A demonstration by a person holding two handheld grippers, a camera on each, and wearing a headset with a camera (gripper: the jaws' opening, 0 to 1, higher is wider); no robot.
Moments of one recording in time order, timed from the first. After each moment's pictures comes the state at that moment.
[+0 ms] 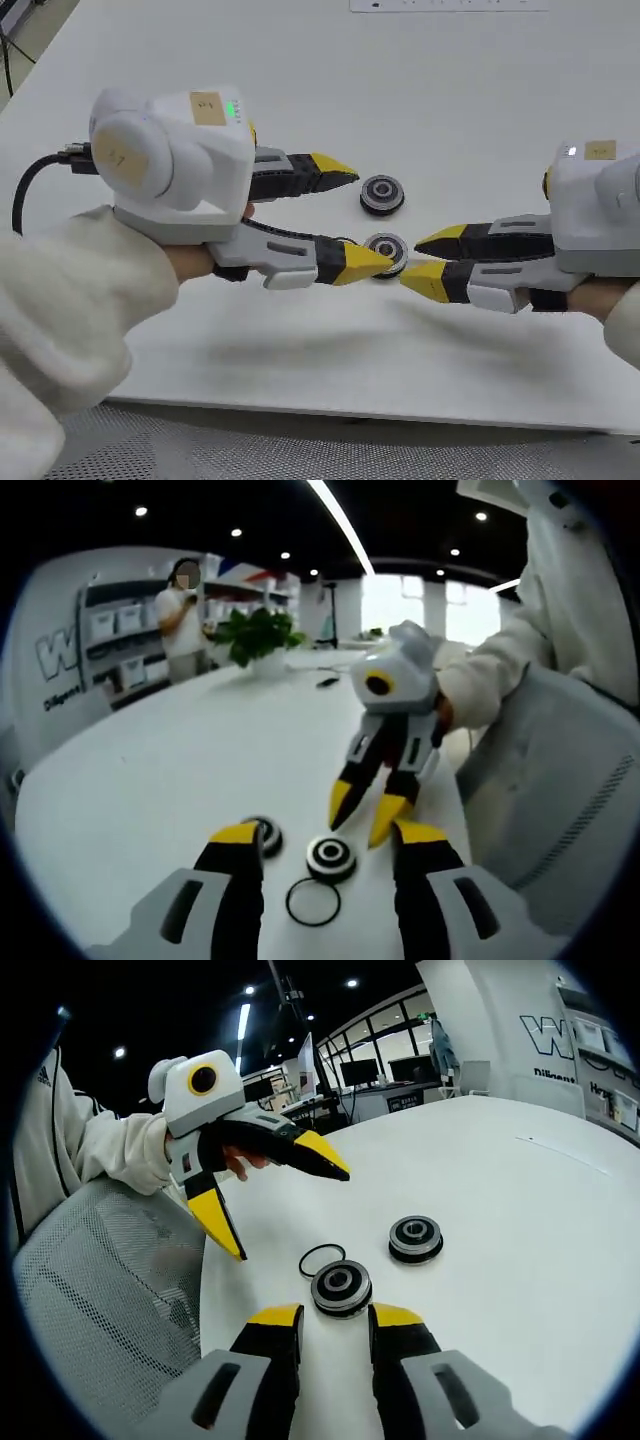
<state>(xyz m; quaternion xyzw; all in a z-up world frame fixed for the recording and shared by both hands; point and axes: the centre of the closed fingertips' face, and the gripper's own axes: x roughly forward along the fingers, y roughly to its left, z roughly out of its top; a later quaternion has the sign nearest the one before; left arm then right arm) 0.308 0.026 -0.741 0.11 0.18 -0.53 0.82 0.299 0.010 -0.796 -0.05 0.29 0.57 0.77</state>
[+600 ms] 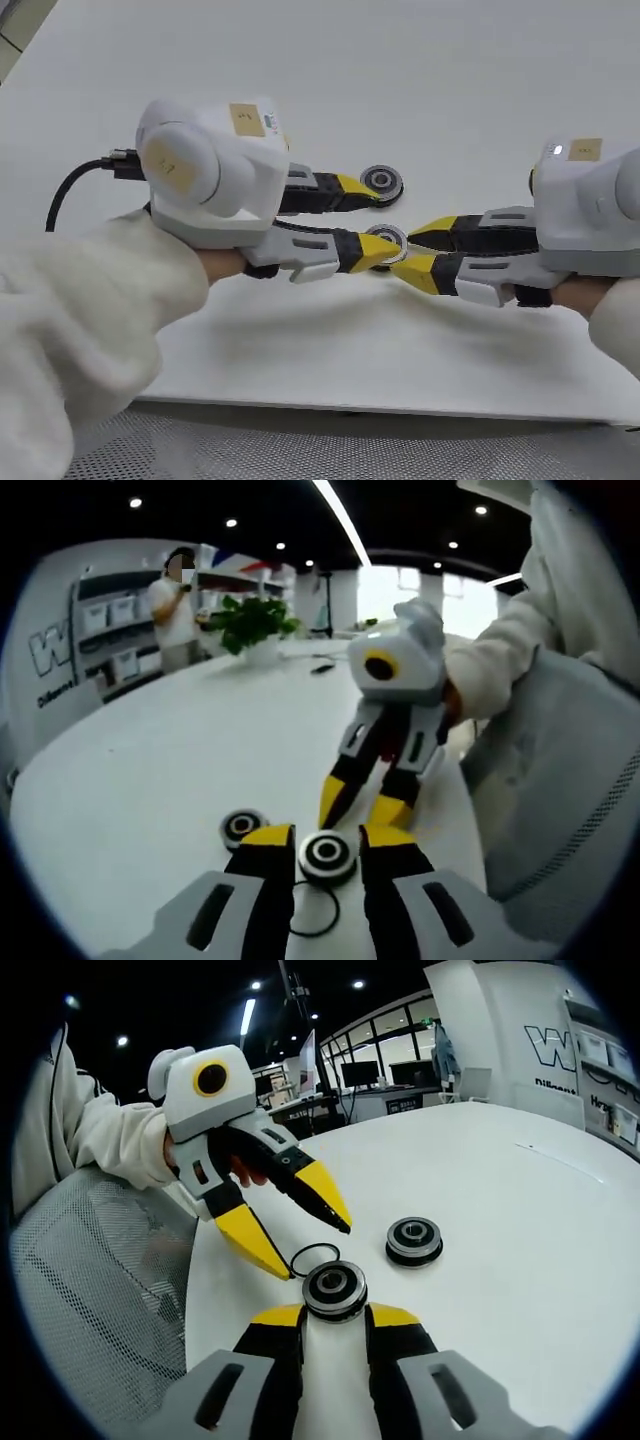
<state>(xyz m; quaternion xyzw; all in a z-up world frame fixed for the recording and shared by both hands) 0.311 0.011 -0.765 0.13 0.20 -0.54 0.81 0.305 0.013 -0.803 -0.07 0.28 0.57 0.77</state>
